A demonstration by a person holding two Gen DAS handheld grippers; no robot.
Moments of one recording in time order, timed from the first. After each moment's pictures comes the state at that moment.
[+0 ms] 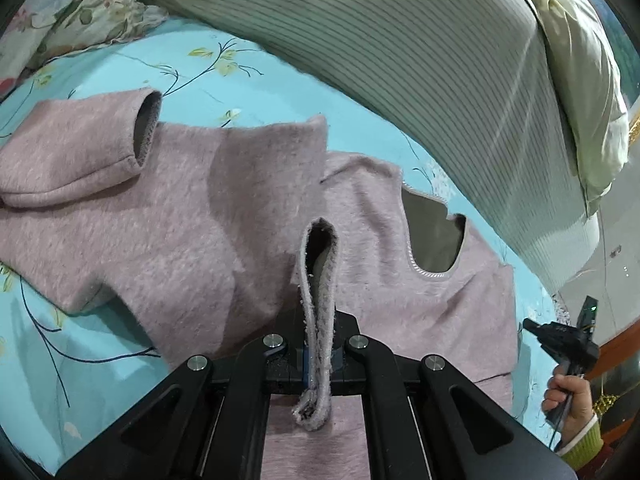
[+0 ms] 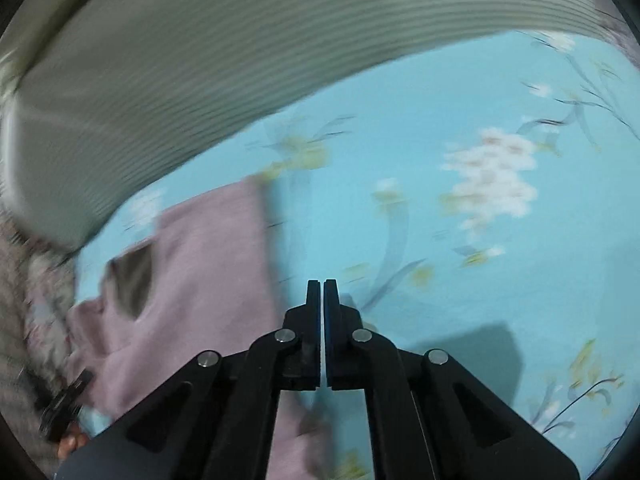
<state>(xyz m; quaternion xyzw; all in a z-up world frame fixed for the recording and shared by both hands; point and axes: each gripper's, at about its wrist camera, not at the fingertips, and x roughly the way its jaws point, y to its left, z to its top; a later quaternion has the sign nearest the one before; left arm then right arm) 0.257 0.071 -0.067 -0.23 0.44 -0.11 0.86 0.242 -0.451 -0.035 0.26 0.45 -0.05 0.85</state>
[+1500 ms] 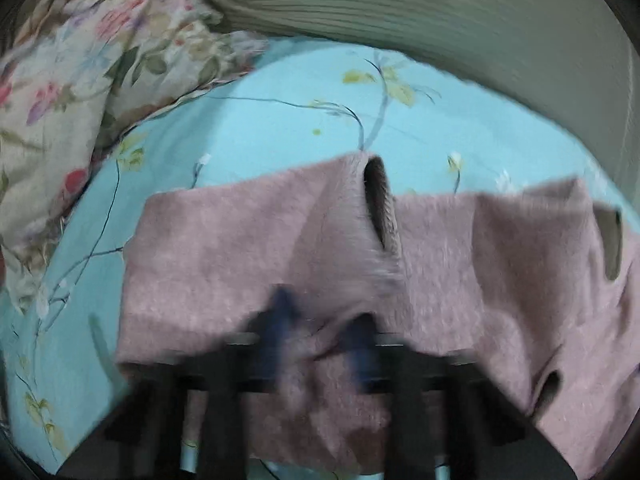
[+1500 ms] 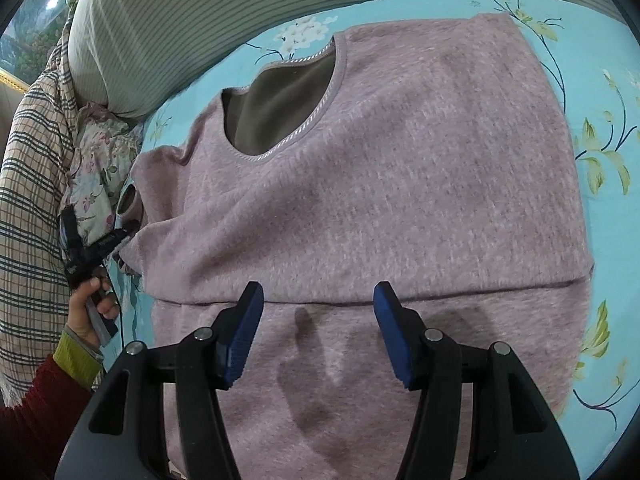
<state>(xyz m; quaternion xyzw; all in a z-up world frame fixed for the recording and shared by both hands) 0.331 0.193 -0.088 -0.06 0.48 0.04 0.87 0.239 -0.285 -0.069 0.22 0.54 0.10 0.80</state>
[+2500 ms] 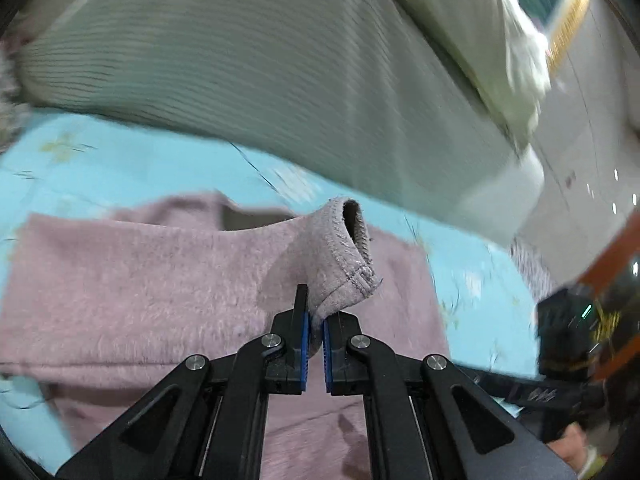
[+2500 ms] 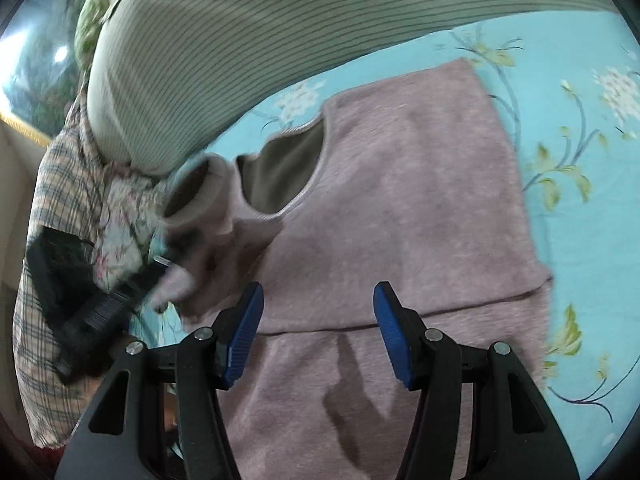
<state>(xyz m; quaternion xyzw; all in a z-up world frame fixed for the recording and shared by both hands) 0.269 -0.074 -0.009 -0.13 0.40 -0.24 0.87 0.223 -0.333 -0.037 0.29 0.47 0.09 0.83</state>
